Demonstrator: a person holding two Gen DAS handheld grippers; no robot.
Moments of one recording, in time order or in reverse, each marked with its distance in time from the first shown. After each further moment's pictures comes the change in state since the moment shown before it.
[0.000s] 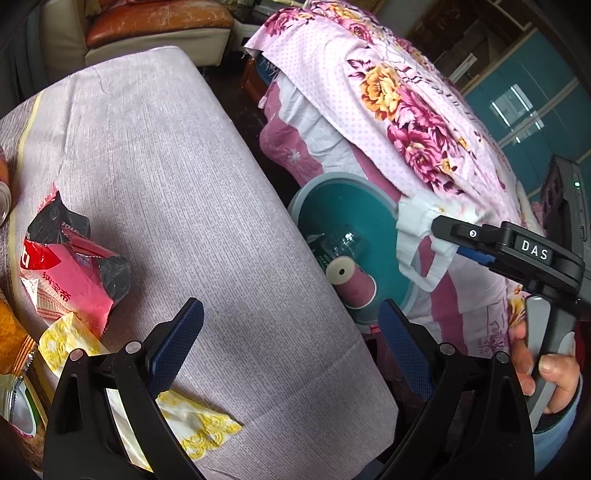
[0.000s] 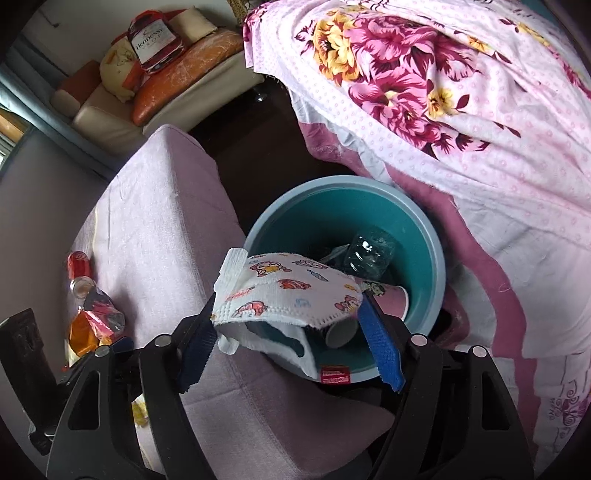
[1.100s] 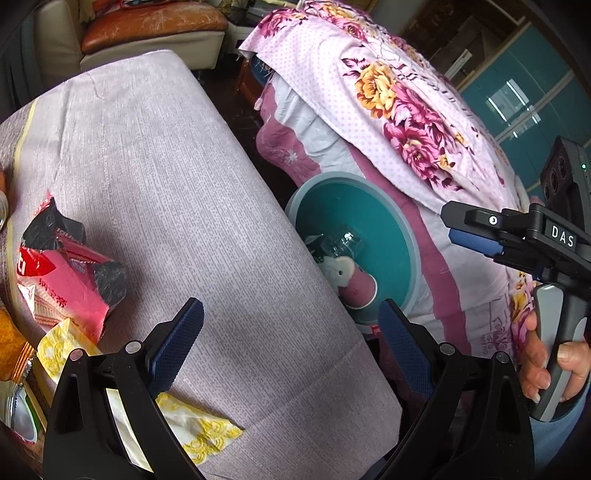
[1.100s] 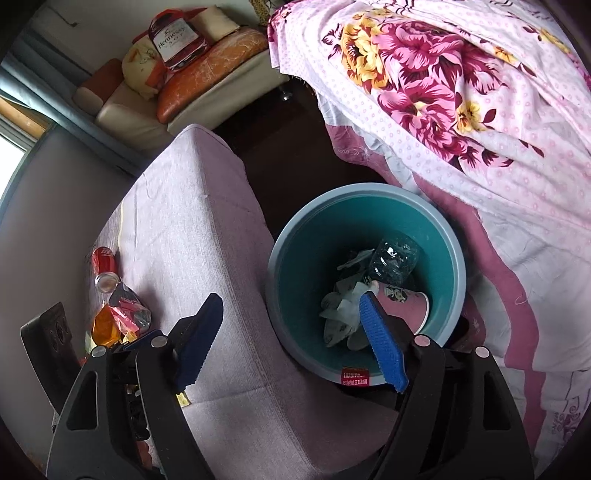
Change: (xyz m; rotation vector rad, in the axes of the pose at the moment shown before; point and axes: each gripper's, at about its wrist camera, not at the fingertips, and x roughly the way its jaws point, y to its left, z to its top) left arm 0.001 -0.003 -0.001 0.030 -0.009 0.005; right arm -0.005 0.007 0.006 -0.026 0.045 0.088
